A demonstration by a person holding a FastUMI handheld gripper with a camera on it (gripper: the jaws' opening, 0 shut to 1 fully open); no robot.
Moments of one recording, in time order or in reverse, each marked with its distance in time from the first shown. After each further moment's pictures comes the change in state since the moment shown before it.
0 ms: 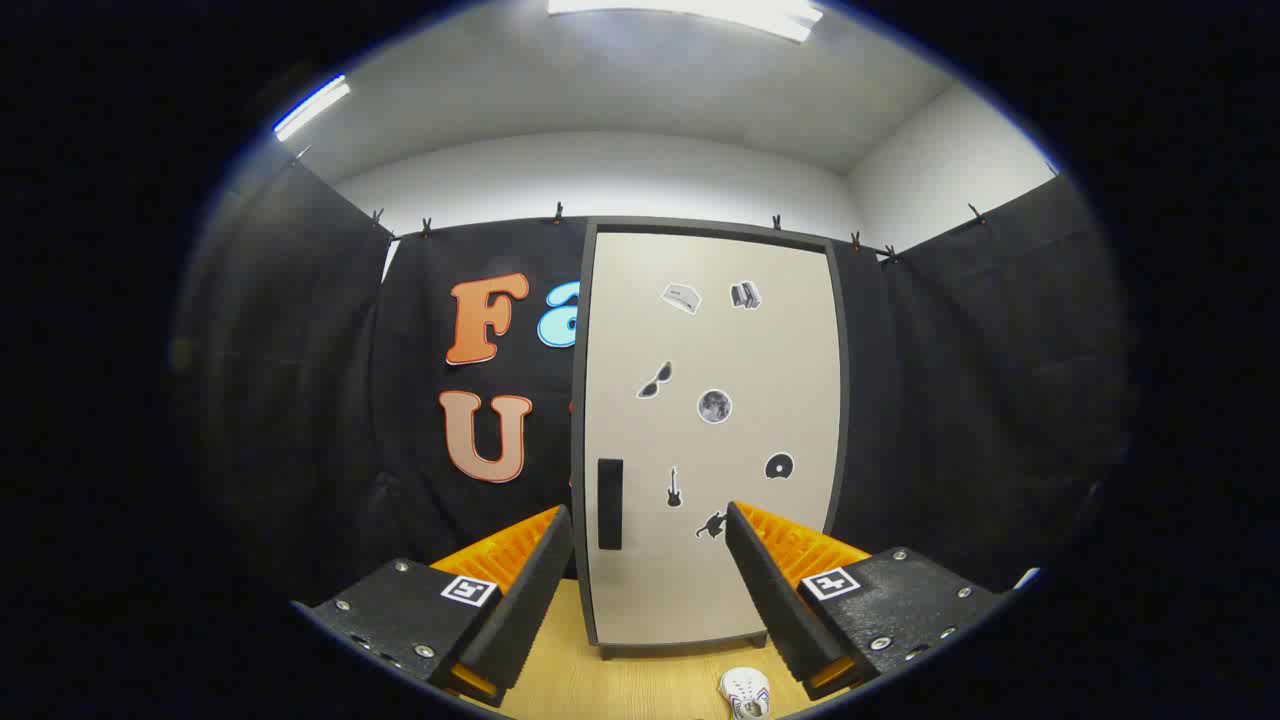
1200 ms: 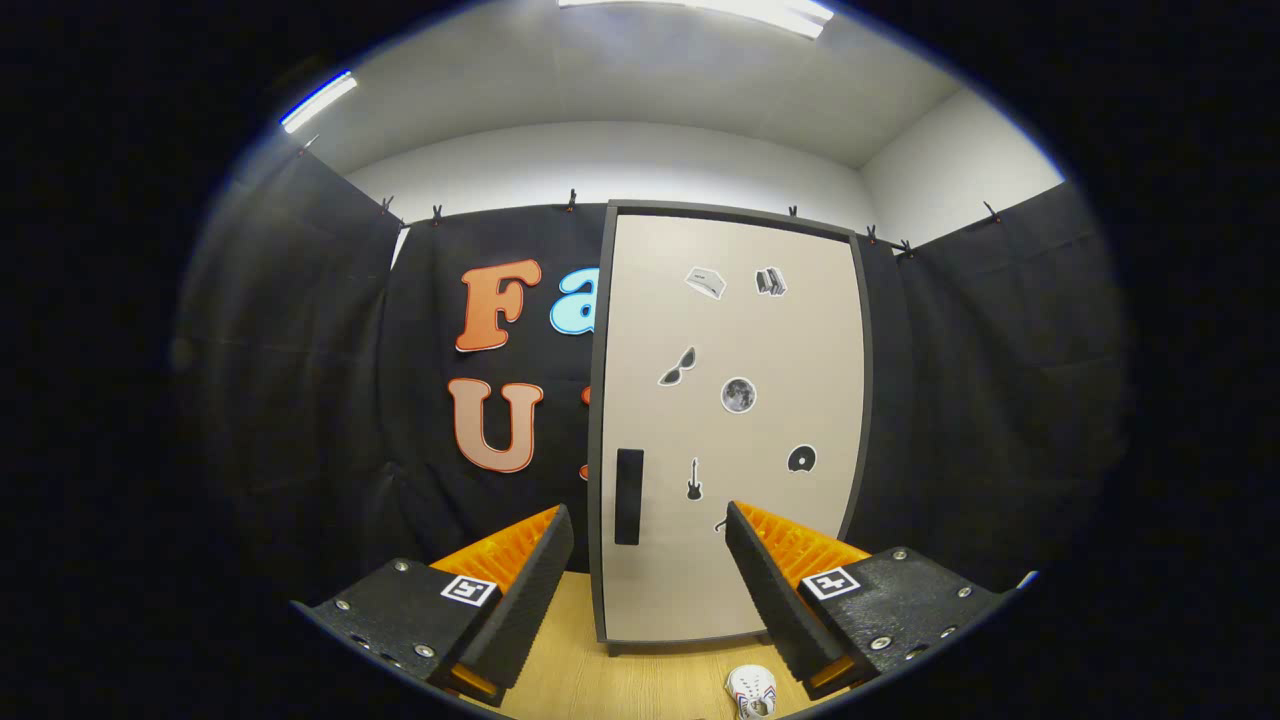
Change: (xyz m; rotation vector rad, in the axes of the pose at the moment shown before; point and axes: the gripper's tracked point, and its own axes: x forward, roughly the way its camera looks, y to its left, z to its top) arm 0.010 0.020 -0.002 -0.018 0.022 0.032
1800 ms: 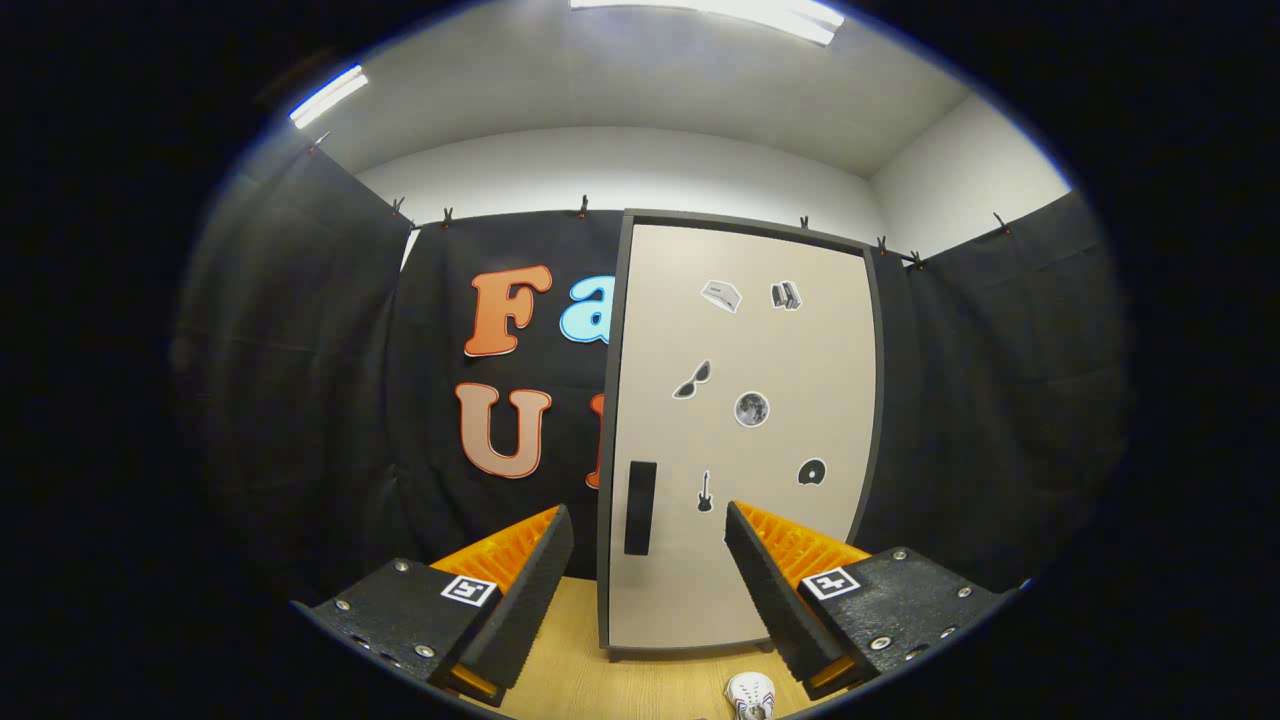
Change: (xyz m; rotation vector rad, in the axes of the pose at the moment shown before) arm 0.003 0.009 0.008 -0.022 -0.019 0.012
